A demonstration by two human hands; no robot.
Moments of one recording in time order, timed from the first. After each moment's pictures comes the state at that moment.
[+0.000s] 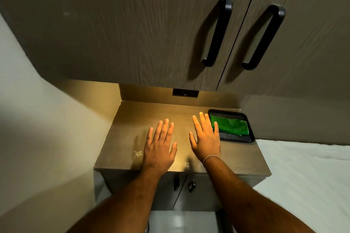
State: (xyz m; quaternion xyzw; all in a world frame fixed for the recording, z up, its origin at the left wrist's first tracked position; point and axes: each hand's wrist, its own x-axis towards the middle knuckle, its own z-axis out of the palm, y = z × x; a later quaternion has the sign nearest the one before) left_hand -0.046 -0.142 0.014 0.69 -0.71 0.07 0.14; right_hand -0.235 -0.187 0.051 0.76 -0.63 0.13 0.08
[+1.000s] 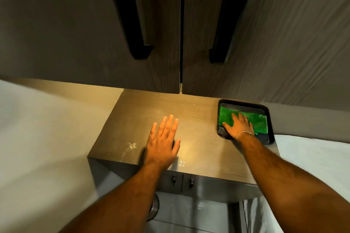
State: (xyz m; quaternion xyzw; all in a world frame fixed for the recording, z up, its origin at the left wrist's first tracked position) left_hand -0.092 -0.184 -0.021 0.71 -0.70 0.05 0.06; right_hand -0.381 -0.341 0.005 0.66 -0.72 -0.04 -0.22
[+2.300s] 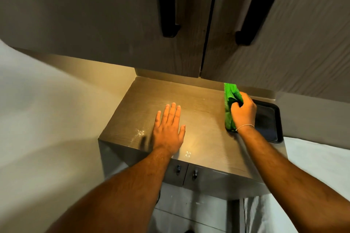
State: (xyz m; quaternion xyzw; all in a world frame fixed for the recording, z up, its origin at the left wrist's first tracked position) left_hand -0.097 -0.185 -0.002 0.77 -0.63 0.01 0.04; right_hand -0.335 -0.336 0.033 0.61 -0.61 0.44 -0.25
